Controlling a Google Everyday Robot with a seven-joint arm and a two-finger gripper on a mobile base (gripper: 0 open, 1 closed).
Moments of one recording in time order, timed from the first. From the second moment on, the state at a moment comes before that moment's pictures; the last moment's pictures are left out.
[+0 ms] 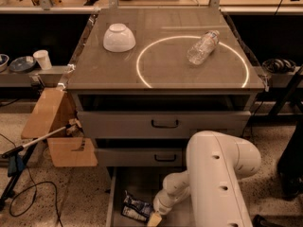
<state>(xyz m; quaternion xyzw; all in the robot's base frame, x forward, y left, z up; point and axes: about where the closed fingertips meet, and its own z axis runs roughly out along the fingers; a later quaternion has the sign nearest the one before) 0.432 -0.012 0.150 -0.57 0.78 0.24 0.06</state>
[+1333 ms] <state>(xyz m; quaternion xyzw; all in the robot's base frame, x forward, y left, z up) 0.430 -0.013 0.157 -0.57 0.78 0.24 0.06</state>
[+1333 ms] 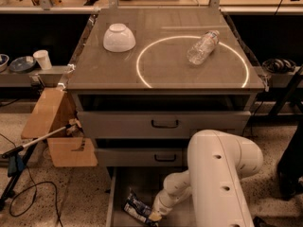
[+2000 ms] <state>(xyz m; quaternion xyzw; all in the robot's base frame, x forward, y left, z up) 0.430 -0.037 0.202 -0.56 0.79 0.23 0.09</state>
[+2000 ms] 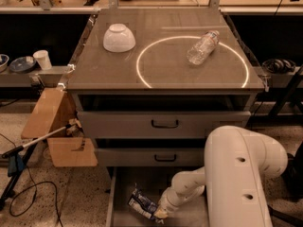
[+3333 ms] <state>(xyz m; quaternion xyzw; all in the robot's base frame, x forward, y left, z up) 0.435 -0.075 0.295 -0.56 0.78 0.24 0.14</state>
